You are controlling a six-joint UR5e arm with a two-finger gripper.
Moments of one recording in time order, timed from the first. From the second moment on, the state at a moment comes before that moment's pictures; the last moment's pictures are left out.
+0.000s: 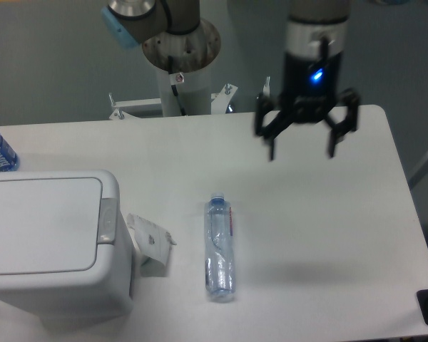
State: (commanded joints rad) arm 2.47 -1.77 -1.42 -1.06 1.31 0.28
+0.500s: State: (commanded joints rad) arm 2.35 -1.80 -1.40 -1.04 1.31 0.15
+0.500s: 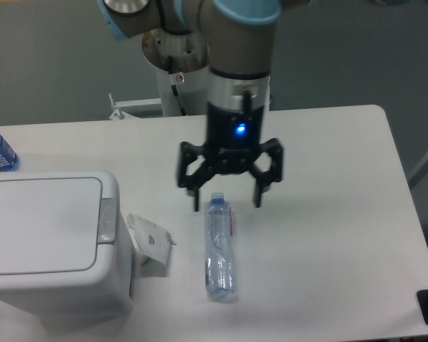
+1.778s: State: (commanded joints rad) arm 2.23 -1.80 -1.46 -1.04 1.31 0.05
